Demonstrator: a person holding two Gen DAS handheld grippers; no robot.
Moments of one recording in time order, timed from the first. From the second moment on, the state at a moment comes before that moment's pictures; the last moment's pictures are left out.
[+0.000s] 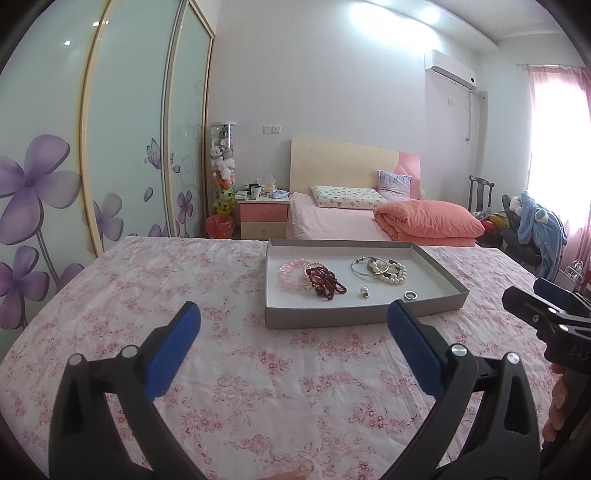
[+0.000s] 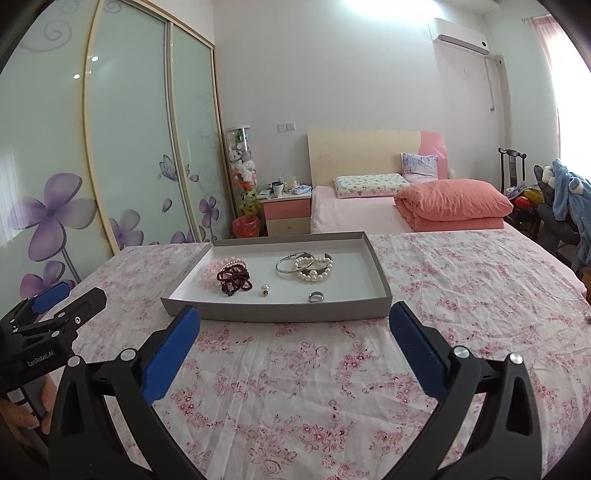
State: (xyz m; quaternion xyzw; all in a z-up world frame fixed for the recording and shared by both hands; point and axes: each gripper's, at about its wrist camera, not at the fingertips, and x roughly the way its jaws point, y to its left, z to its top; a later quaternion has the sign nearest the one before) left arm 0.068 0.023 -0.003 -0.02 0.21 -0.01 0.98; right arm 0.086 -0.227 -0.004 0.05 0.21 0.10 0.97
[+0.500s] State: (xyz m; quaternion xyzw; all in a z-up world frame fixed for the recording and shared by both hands) left arm 0.069 0.016 -0.004 -0.02 0.21 -0.01 0.98; right arm 0.087 -0.227 -0.005 0.05 0.21 0.10 0.97
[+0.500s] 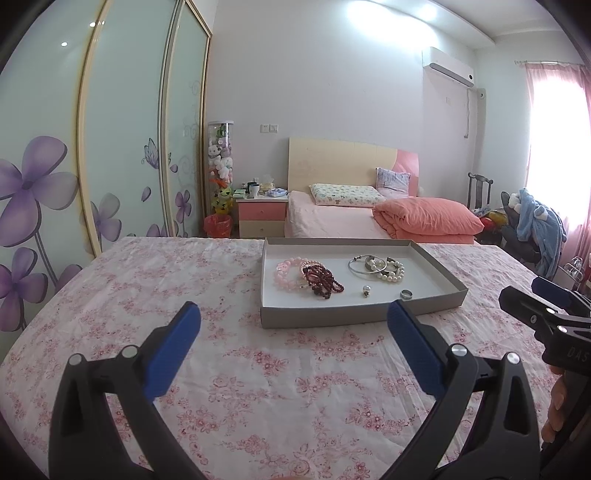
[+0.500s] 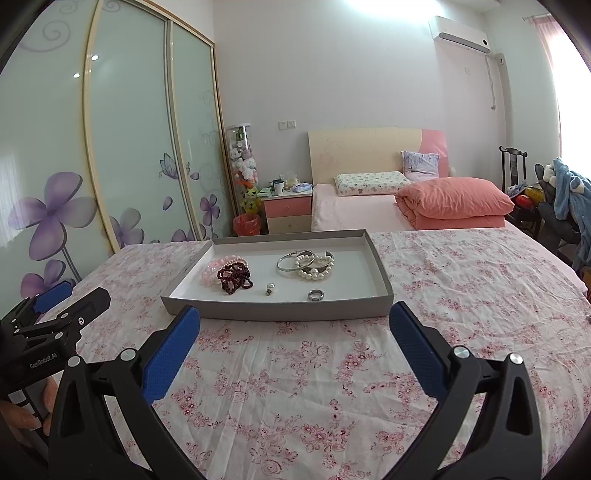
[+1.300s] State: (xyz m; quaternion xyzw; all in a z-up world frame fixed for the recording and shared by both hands) left arm 0.070 0.015 -0.008 -0.02 0.21 -0.01 0.98; right arm 0.089 -0.226 -0.009 0.05 0.22 0.10 0.97
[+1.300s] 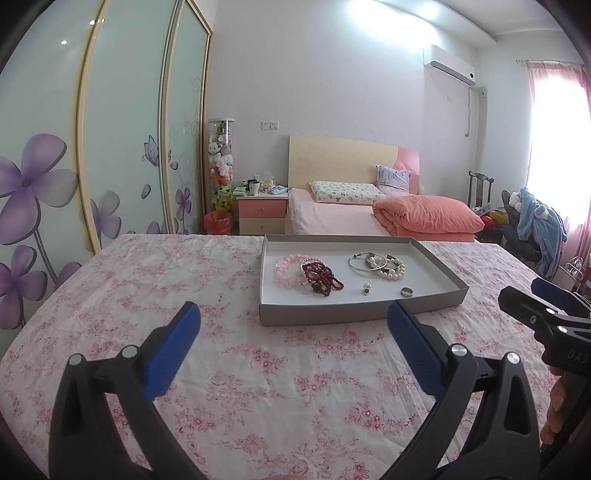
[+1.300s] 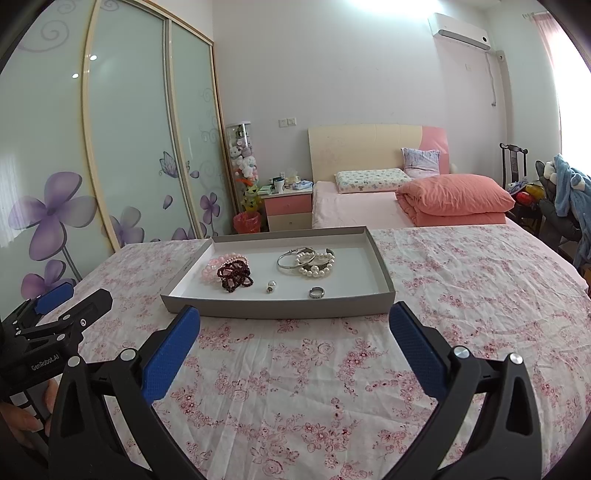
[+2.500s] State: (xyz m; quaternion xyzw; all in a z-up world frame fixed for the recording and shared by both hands) left arm 0.069 0.012 -0.010 -0.02 0.21 -0.01 0.98; right arm 0.088 -0.223 -0.009 0.05 0.22 0.10 0.97
